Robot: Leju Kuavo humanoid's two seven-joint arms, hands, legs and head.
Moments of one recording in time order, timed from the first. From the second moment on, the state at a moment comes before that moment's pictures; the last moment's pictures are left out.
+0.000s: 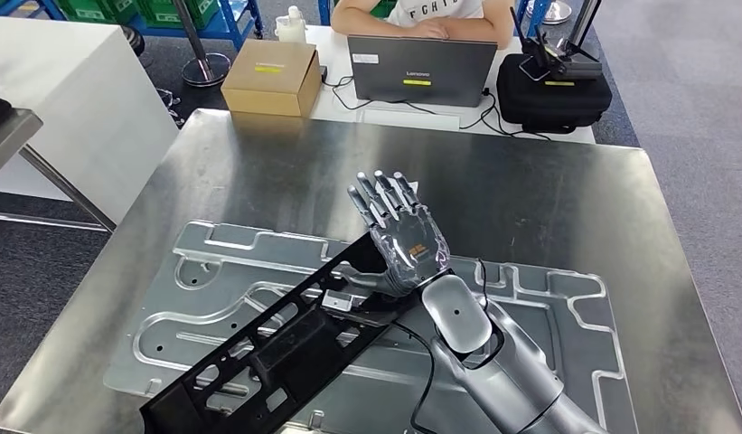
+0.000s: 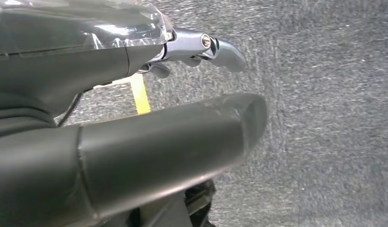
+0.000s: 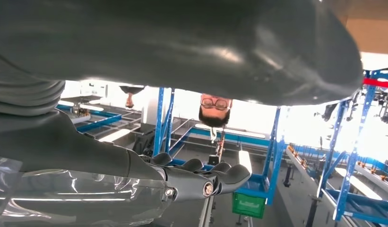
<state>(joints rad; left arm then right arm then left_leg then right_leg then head) -0.17 -0.15 1.28 -0.34 -1.36 -0.25 -0.53 -0.54 0.04 0.72 -1.40 1.57 -0.31 0.18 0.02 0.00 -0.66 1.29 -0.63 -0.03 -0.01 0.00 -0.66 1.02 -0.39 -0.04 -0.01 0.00</state>
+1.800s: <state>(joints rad) -0.68 -0.36 1.52 -0.04 -1.45 0.26 -0.41 0.20 0.31 -0.29 -1.48 0.19 0.08 -0.52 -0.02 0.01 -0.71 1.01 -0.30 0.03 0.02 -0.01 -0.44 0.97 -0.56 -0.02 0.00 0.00</state>
